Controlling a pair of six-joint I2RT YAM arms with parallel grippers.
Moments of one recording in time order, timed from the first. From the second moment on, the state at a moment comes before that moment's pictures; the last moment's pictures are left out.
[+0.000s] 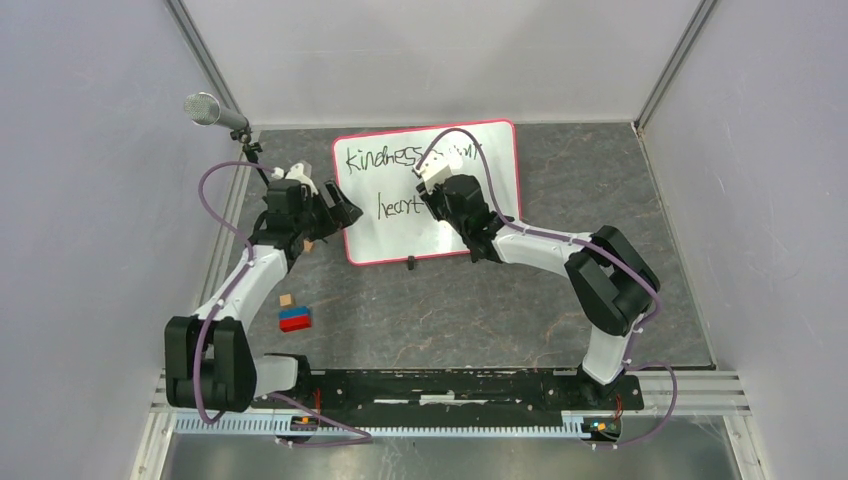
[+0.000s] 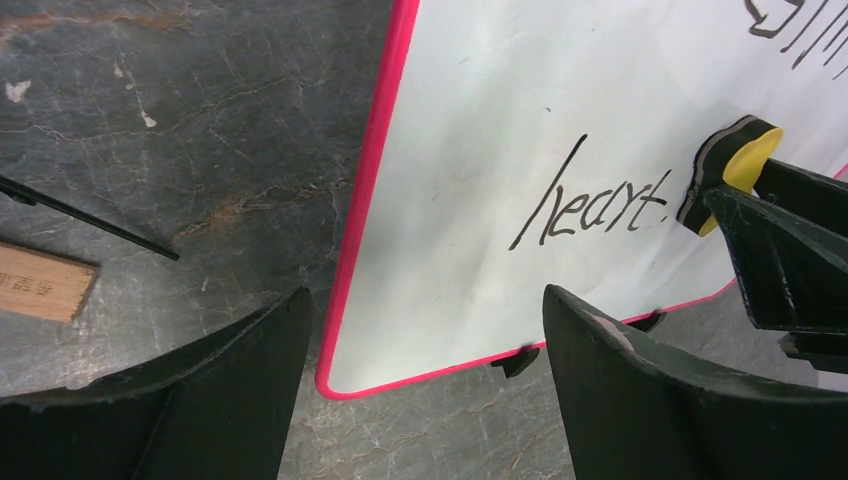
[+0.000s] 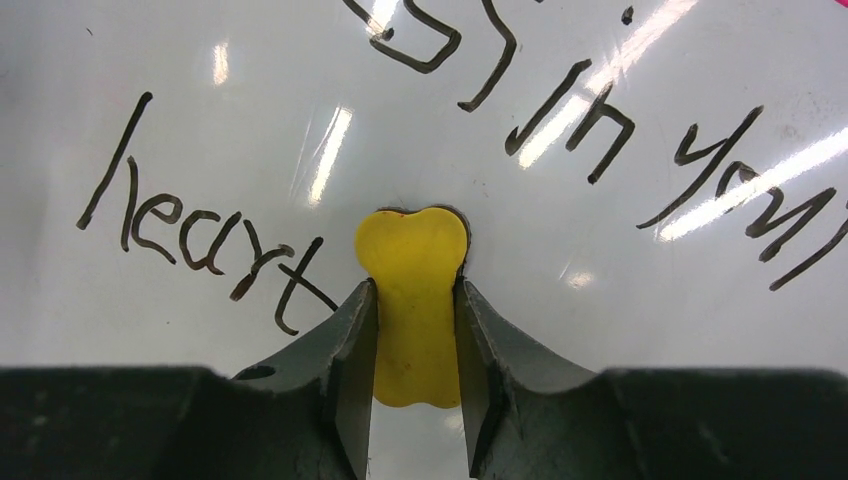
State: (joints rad) left arm -0.07 1.25 0.78 -0.12 0.24 -0.49; right arm 0.74 1.81 1.13 0.38 0.24 -0.19
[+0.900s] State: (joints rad) left arm -0.03 1.36 0.81 -0.12 0.29 -0.51; right arm 0.89 1.94 1.25 0.38 0.30 -0.23
